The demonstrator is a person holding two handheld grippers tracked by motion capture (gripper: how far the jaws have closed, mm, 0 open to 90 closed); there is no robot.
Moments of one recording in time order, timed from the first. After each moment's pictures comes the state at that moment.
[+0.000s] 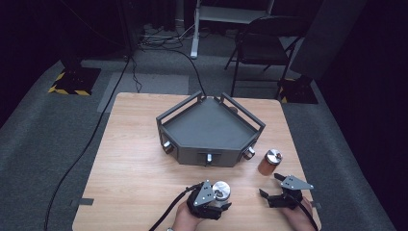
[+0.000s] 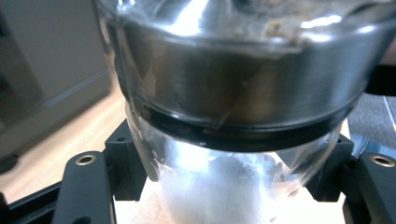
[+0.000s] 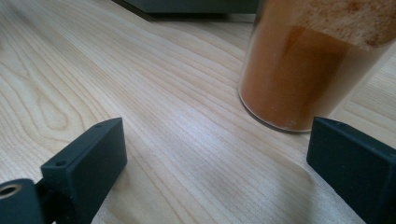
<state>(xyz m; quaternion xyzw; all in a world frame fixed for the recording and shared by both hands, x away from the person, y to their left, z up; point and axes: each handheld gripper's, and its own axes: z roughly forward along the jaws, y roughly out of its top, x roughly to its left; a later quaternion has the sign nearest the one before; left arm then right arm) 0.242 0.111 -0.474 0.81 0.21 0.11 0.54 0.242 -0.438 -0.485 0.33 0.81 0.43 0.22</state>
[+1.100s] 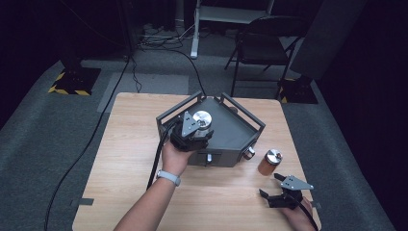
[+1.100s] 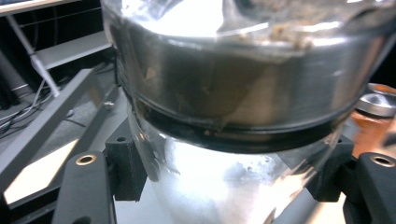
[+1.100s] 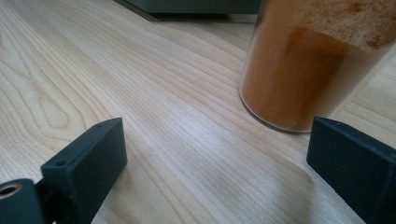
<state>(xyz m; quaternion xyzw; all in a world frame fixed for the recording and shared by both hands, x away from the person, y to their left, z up) 0.321 0.127 -0.351 0.75 0.32 0.27 0.51 0.241 -0.438 -0.486 0.33 0.81 0.43 0.22</state>
